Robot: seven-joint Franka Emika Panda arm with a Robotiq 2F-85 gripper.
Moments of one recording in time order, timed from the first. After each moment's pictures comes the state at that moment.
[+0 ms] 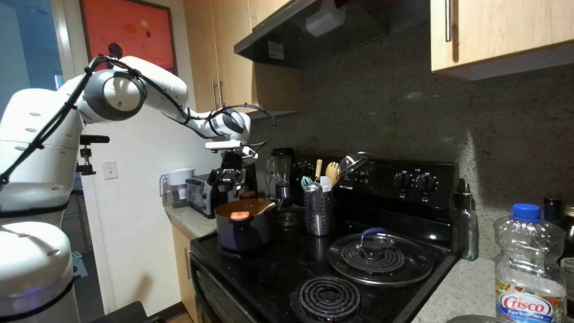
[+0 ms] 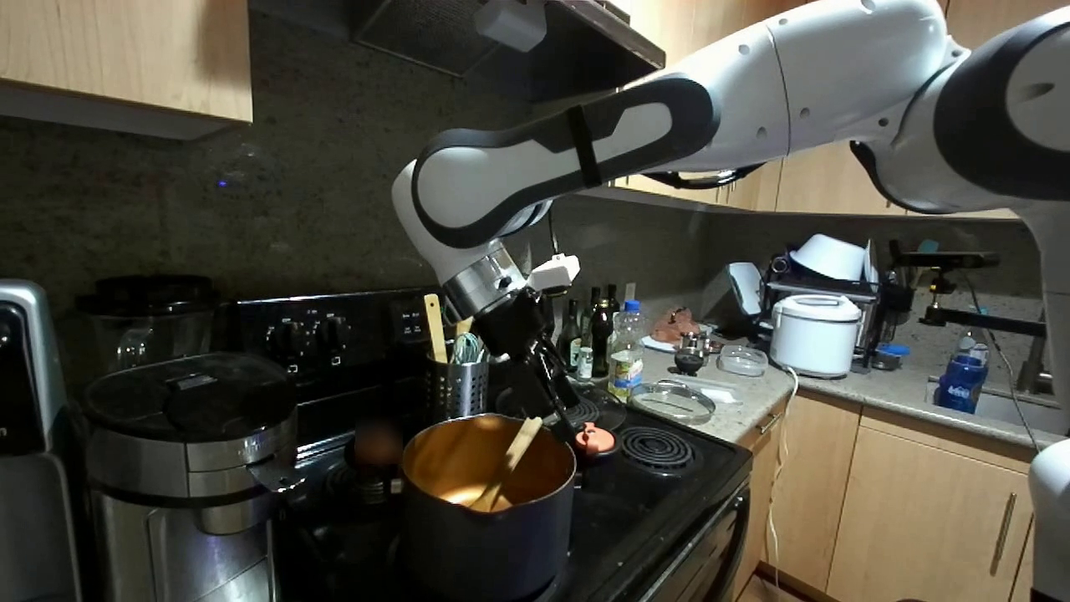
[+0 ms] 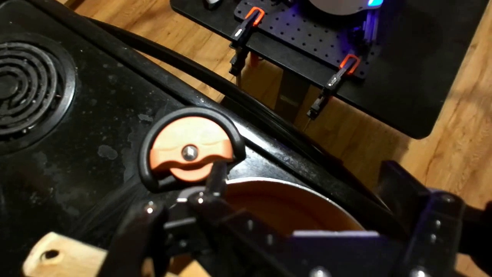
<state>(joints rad) 0.15 0.25 0.14 -1.66 -0.17 1.30 -0.23</state>
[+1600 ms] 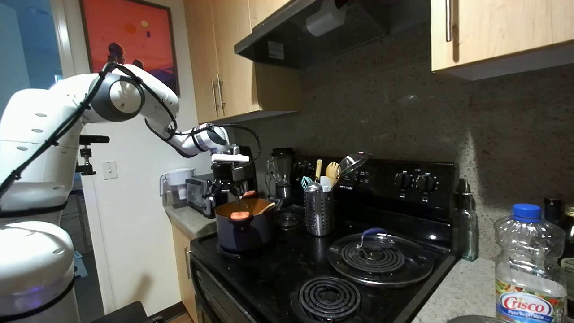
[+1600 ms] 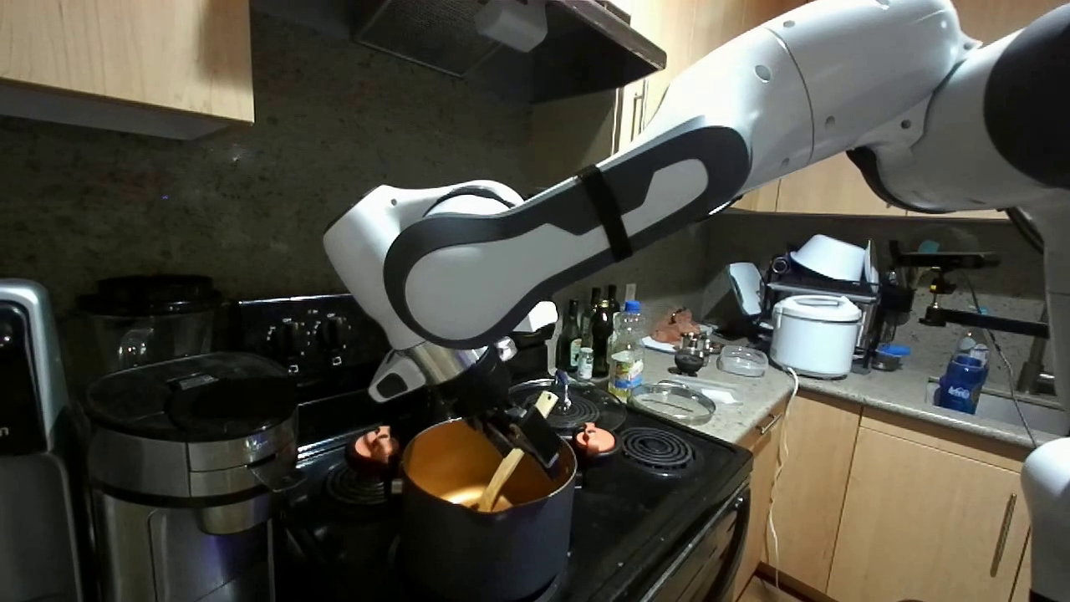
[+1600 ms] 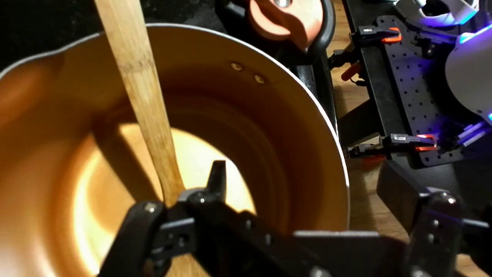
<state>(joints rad) 0.21 0.24 0.26 -1.82 -0.42 1.56 -0.87</state>
